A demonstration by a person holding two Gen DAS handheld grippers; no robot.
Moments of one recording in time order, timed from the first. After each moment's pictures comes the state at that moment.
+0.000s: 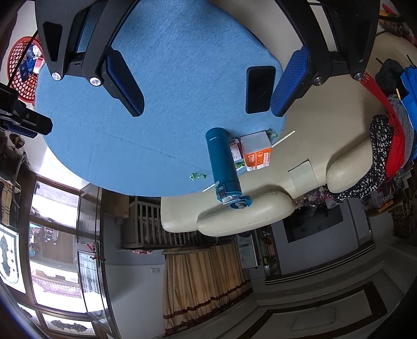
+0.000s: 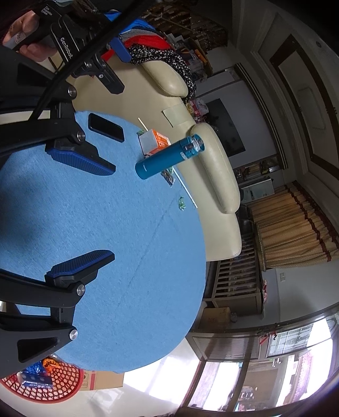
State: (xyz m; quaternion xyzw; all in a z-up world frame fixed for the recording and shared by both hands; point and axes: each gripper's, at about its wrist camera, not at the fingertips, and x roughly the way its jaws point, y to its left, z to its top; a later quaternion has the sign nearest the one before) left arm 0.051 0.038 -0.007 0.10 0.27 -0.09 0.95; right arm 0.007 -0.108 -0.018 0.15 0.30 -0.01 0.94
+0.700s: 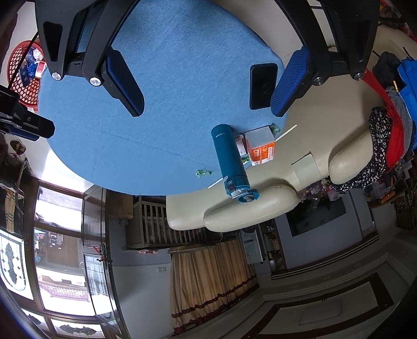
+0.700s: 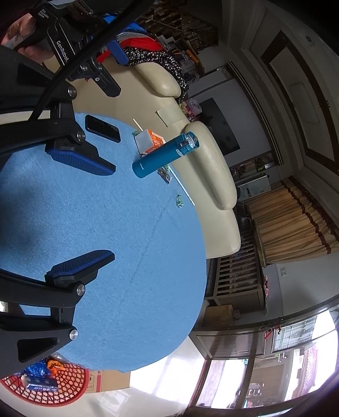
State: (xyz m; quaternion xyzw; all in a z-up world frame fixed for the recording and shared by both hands) left arm 0.035 0.020 0.001 0.12 0.26 -0.10 0.95; right arm -0.007 -0.119 -0.015 0.17 0.29 -0.01 0.94
